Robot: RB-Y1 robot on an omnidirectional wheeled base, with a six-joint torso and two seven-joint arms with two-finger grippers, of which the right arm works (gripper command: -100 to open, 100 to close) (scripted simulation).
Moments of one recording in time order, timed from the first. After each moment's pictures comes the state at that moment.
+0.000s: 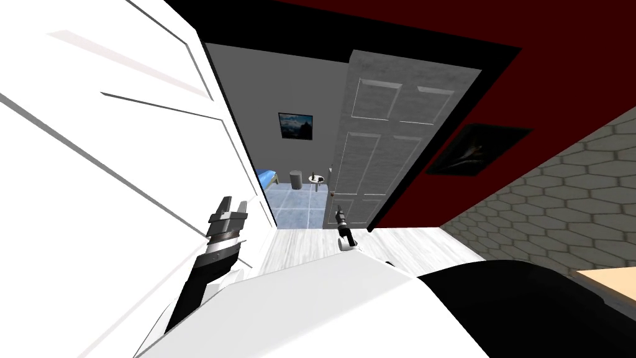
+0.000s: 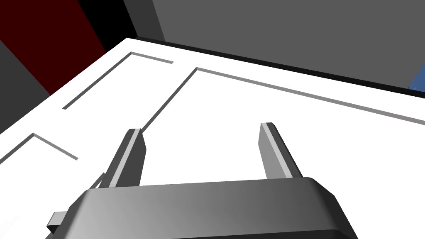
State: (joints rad) arm -0.12 -0.16 0.00 -0.70 -0.25 -0.81 0.02
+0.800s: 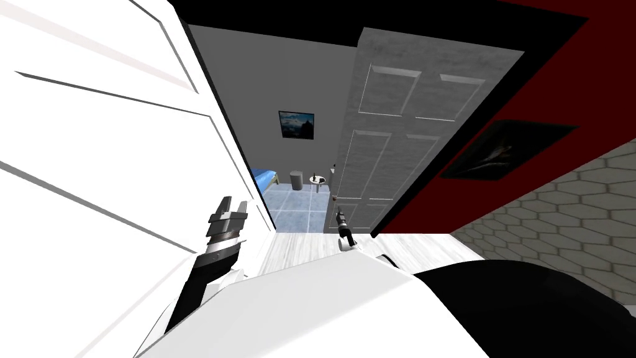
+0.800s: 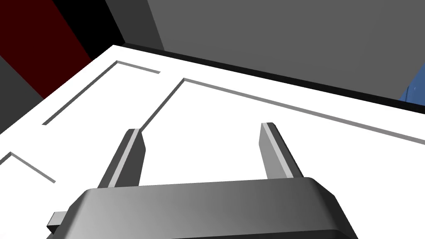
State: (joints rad) arm -0.19 -0.17 0.00 -0.54 -0.28 -0.84 0.02
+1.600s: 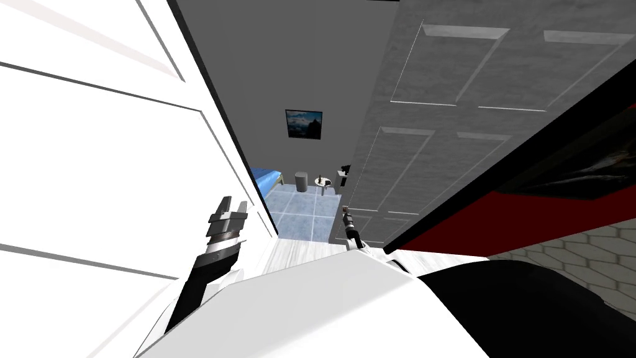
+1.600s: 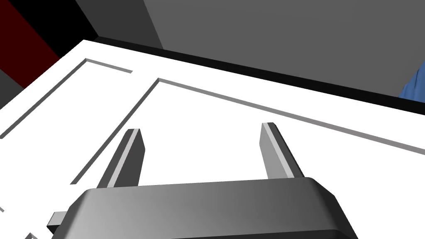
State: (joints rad) arm -0.12 -0.24 -0.02 -0.60 -0.30 -0.83 -0.04
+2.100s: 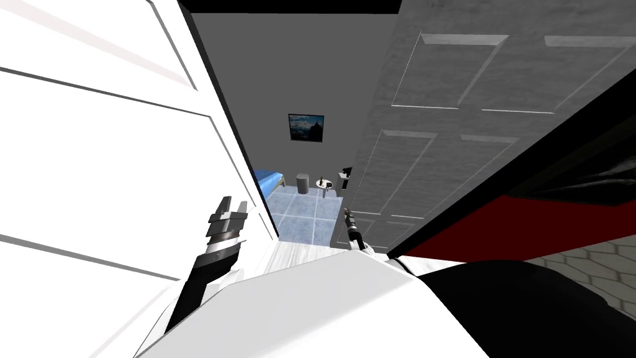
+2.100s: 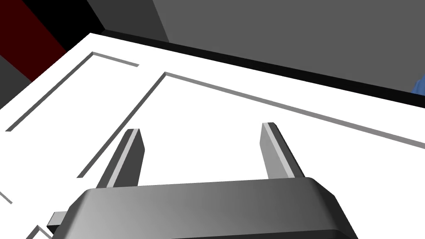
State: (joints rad) arm -0.13 -0.27 -0.03 -0.53 -0.31 -0.87 -0.07
